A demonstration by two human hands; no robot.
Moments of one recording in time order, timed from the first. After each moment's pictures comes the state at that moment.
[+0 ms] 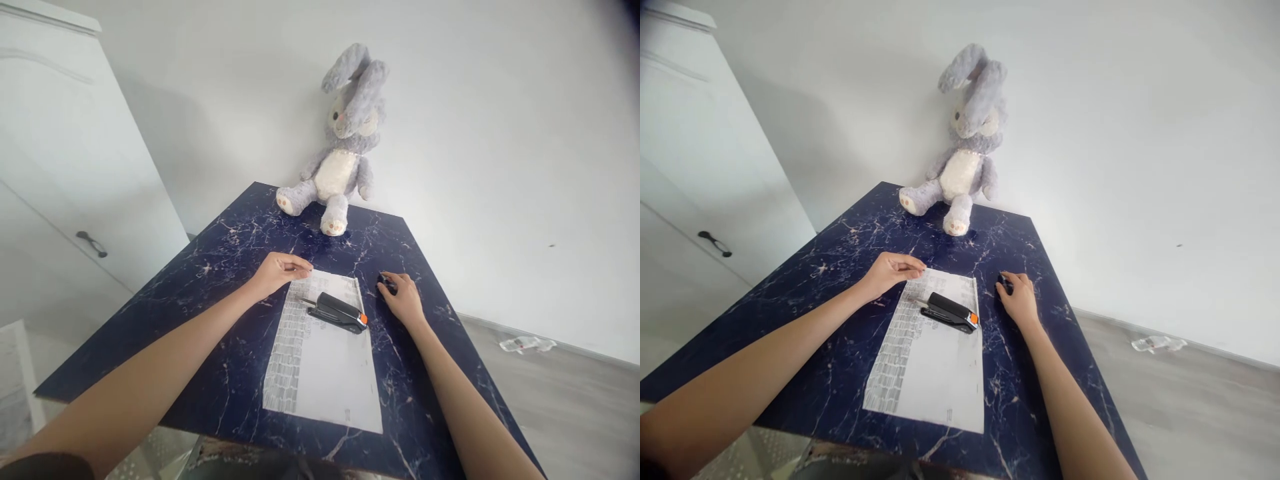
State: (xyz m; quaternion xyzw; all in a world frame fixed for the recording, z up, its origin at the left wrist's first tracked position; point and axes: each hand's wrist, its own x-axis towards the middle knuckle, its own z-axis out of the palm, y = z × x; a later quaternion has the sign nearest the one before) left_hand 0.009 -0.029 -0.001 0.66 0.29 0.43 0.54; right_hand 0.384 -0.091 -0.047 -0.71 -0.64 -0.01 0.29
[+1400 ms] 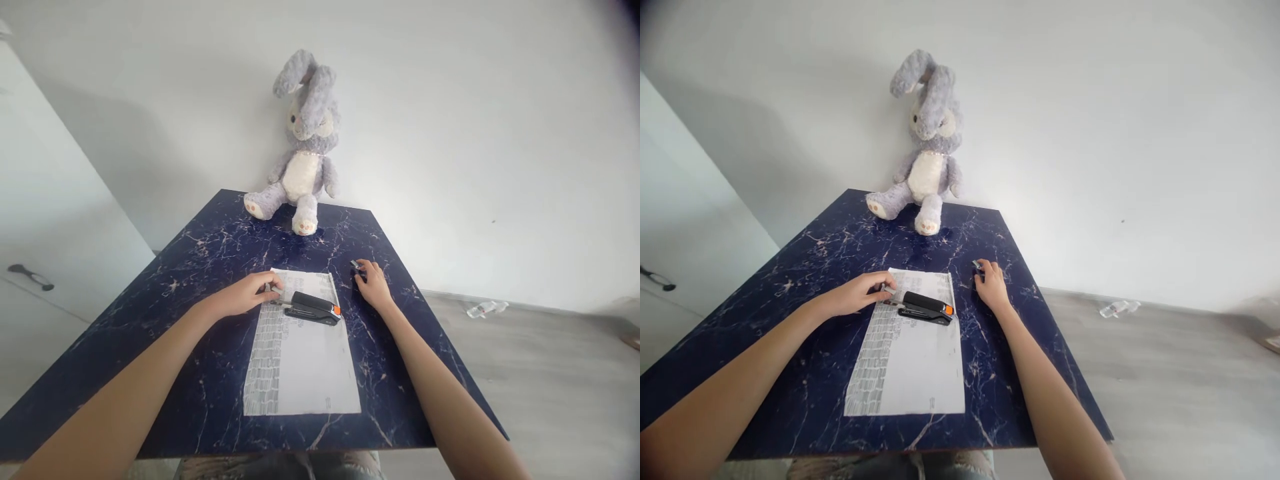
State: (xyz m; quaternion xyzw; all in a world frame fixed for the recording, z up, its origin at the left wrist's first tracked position) left_hand -0.010 -0.036 0.016 0.87 0.29 0.18 0.37; right_hand 0.381 -0.091 -0.043 -0.71 -0.63 0.02 0.31
